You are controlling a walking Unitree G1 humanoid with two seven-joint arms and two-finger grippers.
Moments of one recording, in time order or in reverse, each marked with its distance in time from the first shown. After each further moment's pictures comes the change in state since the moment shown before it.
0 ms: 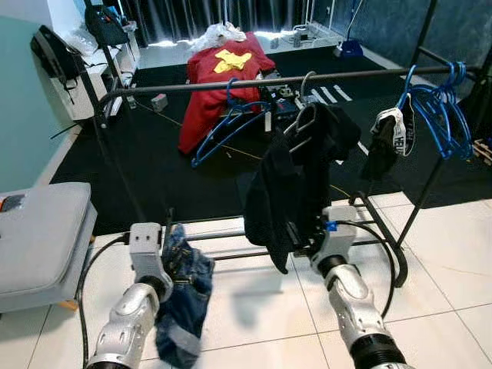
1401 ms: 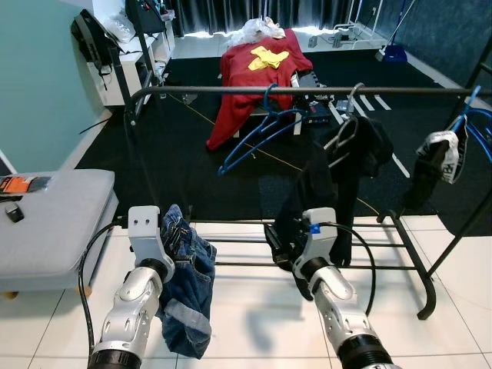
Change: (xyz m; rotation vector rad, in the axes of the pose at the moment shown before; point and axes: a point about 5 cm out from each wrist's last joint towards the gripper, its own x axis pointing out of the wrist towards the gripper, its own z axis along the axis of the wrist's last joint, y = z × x) left arm 0.008 -0.011 0.031 0.013 -0.129 0.009; right arm 0.002 0.032 -0.014 0.066 0.059 0.124
